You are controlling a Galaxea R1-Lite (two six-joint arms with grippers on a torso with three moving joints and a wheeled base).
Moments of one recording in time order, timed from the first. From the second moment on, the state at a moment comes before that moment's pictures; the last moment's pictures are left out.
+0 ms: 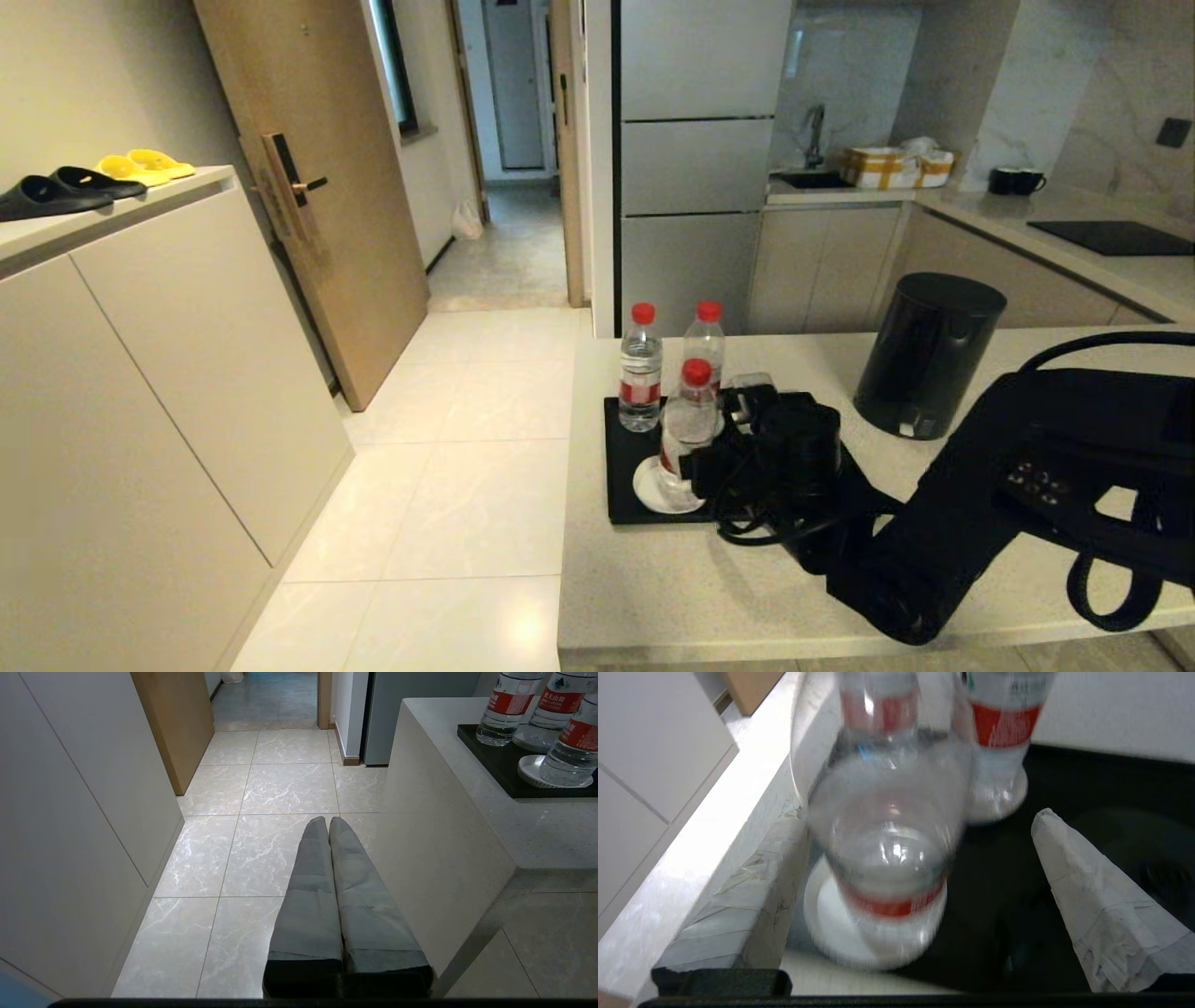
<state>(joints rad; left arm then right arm) 0.00 0.00 0.00 0.04 0.01 0.00 0.59 2.25 -0.81 -1.17 -0.32 0.09</state>
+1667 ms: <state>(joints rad) 0.00 0.00 0.00 0.04 0.01 0.00 0.58 2.10 -0.88 -0.95 -0.35 0.07</state>
